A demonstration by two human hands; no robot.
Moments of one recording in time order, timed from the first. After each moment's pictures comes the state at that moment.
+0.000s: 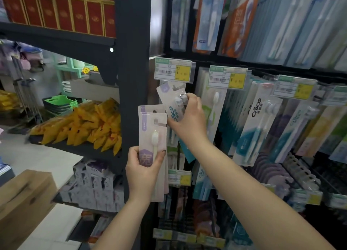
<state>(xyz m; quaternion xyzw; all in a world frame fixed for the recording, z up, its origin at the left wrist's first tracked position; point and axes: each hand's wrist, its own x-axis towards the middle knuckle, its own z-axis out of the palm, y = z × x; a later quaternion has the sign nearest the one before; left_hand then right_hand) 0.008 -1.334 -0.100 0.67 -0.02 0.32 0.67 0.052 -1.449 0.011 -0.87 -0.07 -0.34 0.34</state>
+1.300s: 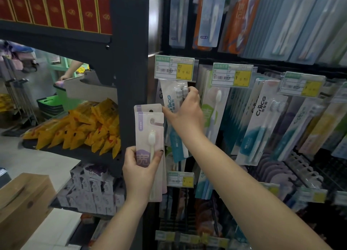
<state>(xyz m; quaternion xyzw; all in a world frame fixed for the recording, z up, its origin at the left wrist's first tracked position) 0.021 -1.323 -0.101 0.67 -0.02 0.30 0.67 0.064 -1.432 0.024 -0.88 0.02 -0.33 0.33</state>
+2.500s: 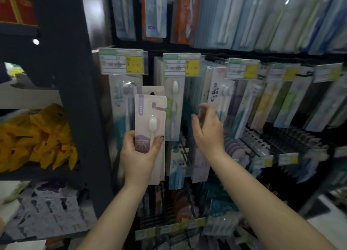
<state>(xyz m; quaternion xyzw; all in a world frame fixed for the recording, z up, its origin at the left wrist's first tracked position) 0.020 -1.381 -0.071 0.65 -0.14 0.25 0.70 0.002 -1.546 -0.029 -0.84 0.05 -0.45 0.30</state>
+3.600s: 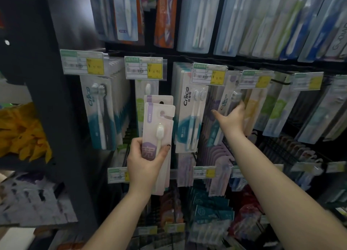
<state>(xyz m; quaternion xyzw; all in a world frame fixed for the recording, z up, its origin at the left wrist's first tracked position) -0.023 -1.467 -0.075 0.66 -0.13 0.24 0.70 0.013 -1.703 -0.002 -0.79 0.22 -0.38 0.43</state>
